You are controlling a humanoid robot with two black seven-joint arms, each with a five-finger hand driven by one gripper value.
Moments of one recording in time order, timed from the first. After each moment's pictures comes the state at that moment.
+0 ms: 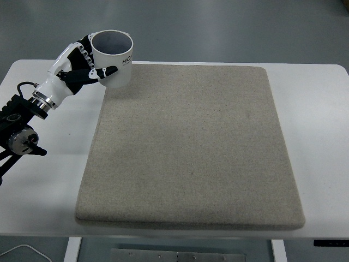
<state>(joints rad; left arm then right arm) -0.62 0.56 -0.73 -1.13 0.46 -0.19 -0.50 0.01 0.00 -0.05 0.17 0.00 -0.01 -0.11</state>
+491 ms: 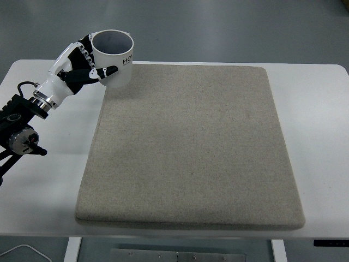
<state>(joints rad) -0.62 0.56 -0.73 -1.13 0.46 -0.19 -0.50 0.01 0.00 -0.05 0.17 0.00 -0.01 -0.11</state>
